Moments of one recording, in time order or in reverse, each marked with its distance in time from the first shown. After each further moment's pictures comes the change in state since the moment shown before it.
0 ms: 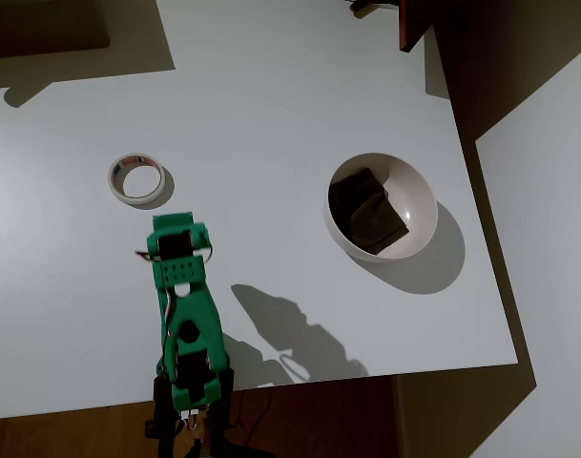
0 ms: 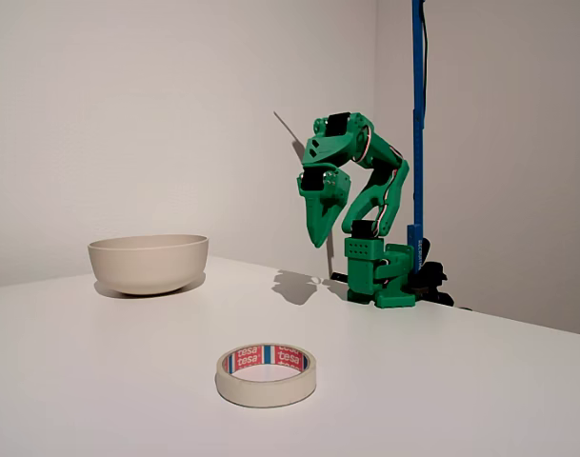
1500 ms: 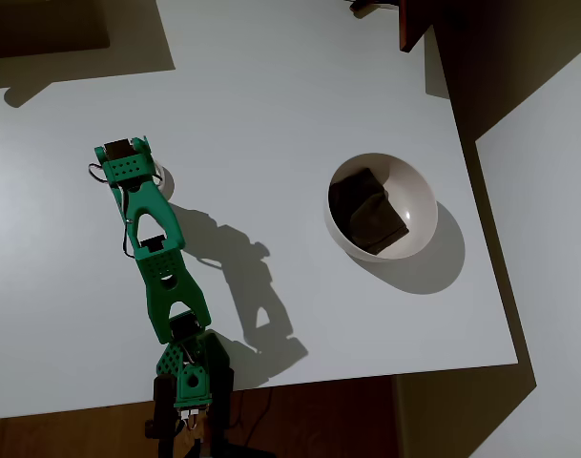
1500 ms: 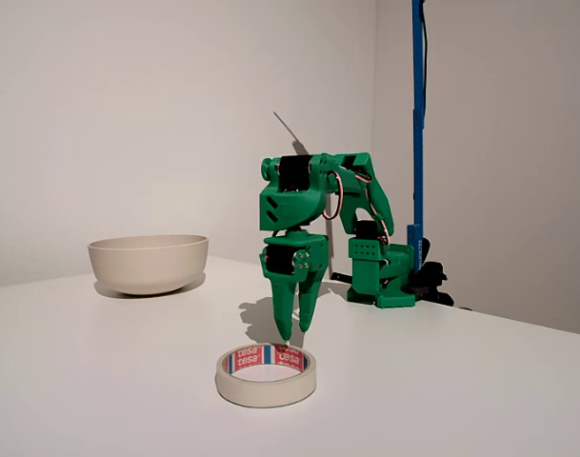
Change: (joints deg) arm -11.2 -78.0 -70.4 10.0 7.8
